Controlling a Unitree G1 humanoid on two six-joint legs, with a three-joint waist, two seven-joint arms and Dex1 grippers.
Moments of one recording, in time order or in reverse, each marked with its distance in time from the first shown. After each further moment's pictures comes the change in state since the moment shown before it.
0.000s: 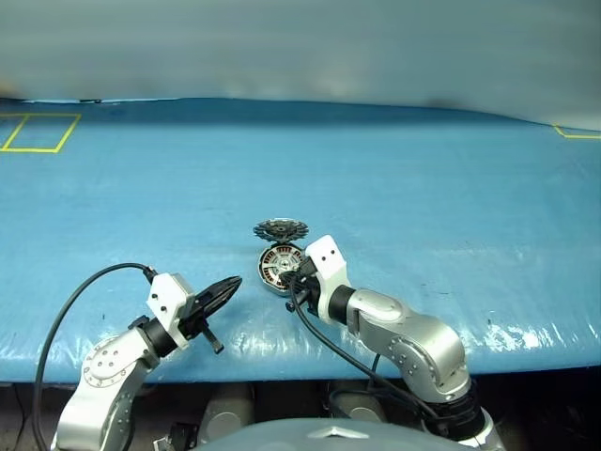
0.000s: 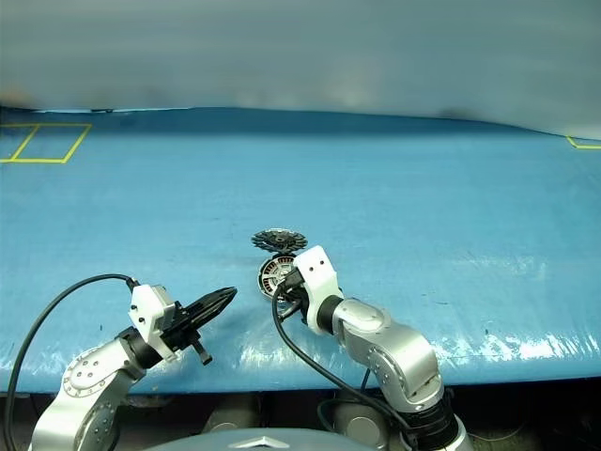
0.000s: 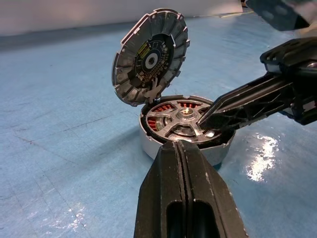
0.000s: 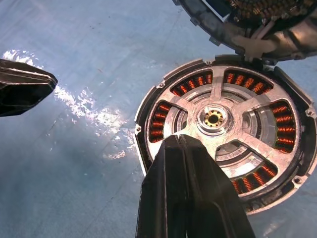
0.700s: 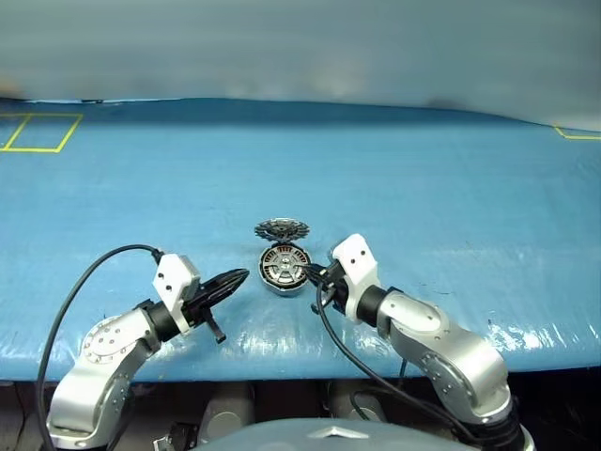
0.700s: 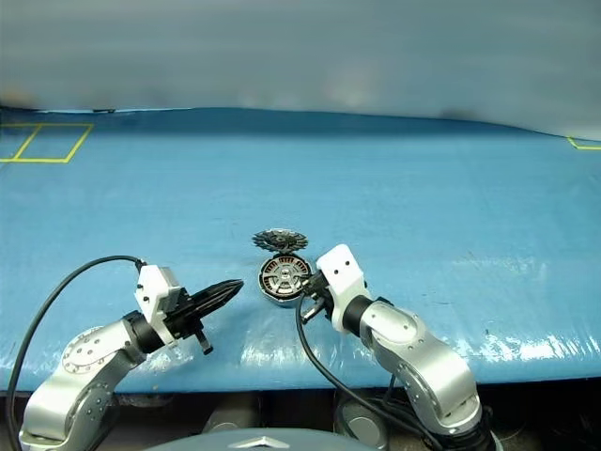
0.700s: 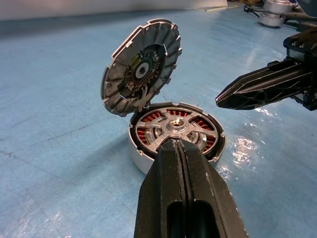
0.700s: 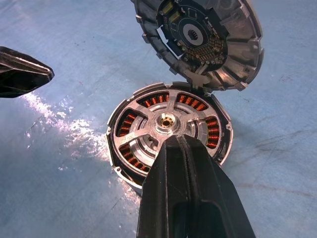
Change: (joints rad) left arm -0.095 0.017 0.025 -0.082 -0.058 0.209 0.007; right arm 0.055 -0.121 -0.064 -0.158 -0.018 -0.040 0.018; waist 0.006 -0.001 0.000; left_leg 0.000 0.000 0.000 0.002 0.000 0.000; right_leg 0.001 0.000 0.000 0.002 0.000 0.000
